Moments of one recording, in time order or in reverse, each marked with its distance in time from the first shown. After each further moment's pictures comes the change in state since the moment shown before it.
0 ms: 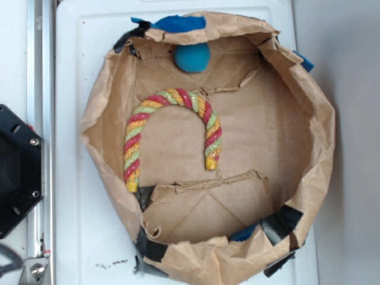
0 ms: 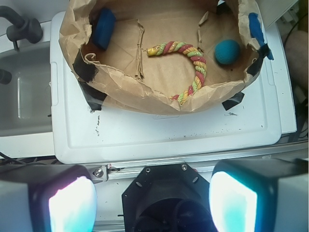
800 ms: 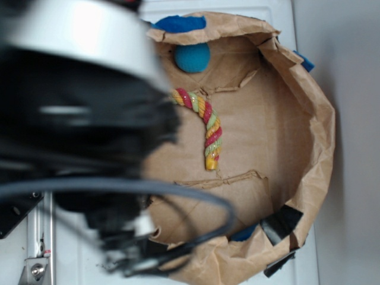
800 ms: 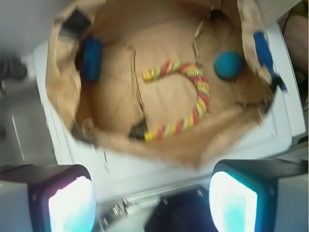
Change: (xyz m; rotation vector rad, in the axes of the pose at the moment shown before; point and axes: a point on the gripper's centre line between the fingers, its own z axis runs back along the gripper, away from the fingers) arm 0.087 -0.007 -0.022 -0.003 0.095 0.223
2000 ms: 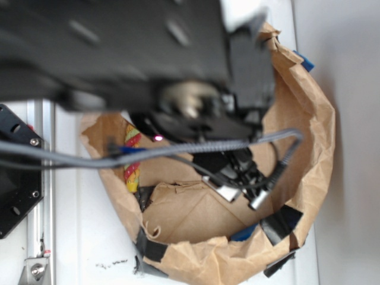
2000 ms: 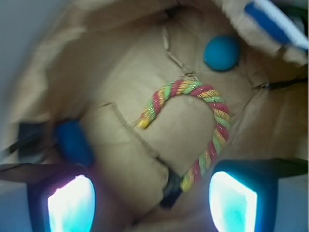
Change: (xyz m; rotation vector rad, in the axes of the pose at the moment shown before) arm 0.044 0.005 -0.071 -0.030 -0.035 0.583
